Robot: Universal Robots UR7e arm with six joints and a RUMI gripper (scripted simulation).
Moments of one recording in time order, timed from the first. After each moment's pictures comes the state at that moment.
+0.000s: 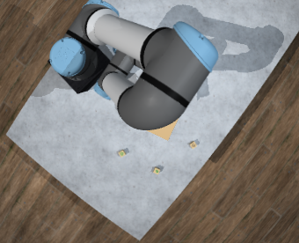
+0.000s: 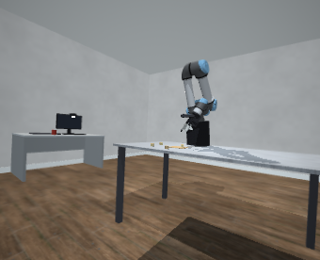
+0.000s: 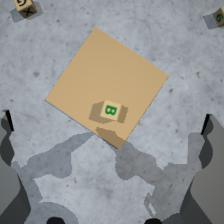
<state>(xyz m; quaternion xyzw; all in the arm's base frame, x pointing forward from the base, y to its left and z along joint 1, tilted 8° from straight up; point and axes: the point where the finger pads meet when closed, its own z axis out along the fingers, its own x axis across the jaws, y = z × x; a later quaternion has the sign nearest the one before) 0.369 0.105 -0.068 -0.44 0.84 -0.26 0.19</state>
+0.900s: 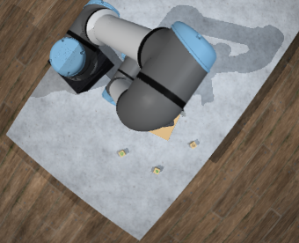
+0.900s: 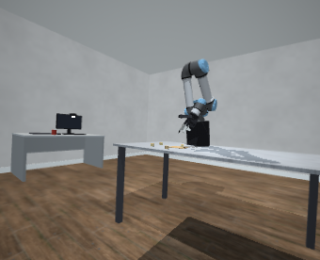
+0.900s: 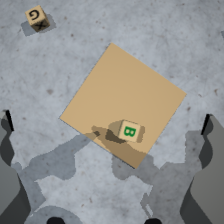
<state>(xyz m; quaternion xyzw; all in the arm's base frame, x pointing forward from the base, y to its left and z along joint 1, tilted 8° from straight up) 0.407 0.111 -0.070 -0.44 0.84 -0.26 0.19</state>
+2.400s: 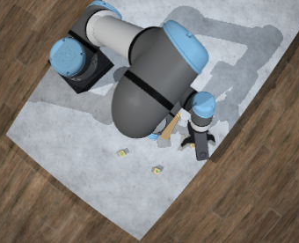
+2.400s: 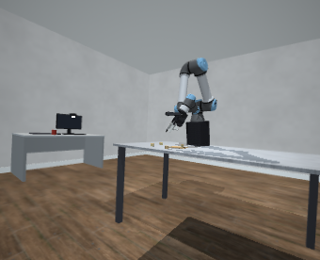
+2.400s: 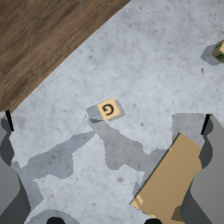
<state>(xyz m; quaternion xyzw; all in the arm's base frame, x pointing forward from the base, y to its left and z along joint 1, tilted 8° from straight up) 0.582 0.130 -0.041 -0.44 0.84 -0.26 0.19</state>
